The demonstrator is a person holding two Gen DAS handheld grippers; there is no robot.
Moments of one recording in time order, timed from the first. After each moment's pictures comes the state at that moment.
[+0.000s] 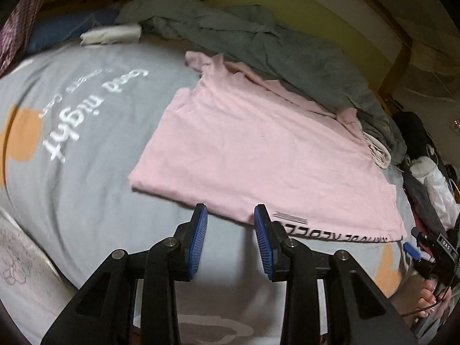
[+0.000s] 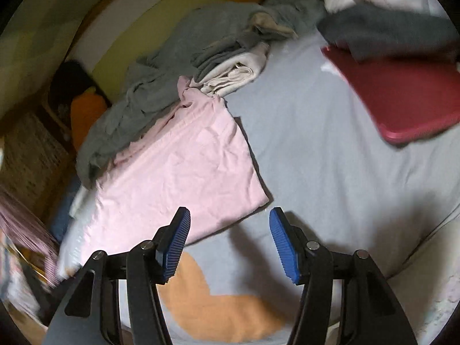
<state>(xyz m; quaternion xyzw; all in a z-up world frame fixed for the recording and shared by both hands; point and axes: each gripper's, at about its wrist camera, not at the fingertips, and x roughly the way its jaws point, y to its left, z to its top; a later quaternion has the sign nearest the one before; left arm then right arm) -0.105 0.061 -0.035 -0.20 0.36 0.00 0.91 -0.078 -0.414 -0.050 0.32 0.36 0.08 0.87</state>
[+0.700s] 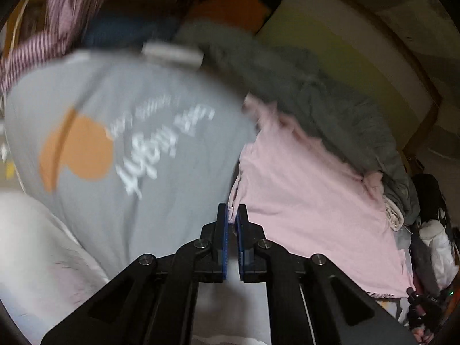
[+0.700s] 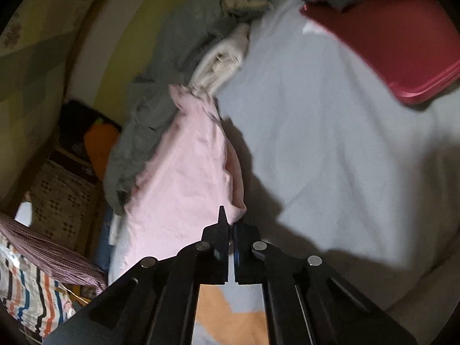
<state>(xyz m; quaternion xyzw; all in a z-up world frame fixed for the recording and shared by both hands) -0.134 0.118 0.000 -0.26 0.28 0.10 0.92 -0.075 -0.438 -0.056 0.41 0.33 0.09 0.84</state>
